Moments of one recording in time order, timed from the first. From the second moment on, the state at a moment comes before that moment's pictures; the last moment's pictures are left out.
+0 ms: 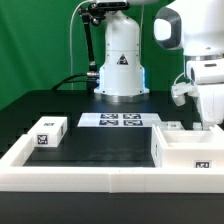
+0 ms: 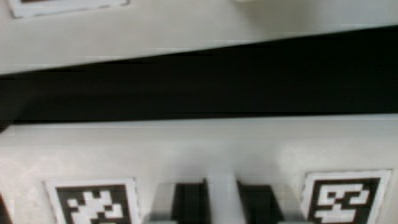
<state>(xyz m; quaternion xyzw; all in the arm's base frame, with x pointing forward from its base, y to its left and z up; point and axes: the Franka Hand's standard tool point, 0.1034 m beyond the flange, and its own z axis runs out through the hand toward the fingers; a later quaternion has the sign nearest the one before) 0.418 0.162 0.010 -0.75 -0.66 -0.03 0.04</state>
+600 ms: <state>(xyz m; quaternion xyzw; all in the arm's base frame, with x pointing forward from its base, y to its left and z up) 0.425 0.142 0.038 -0.76 -0.65 -0.02 0.03</state>
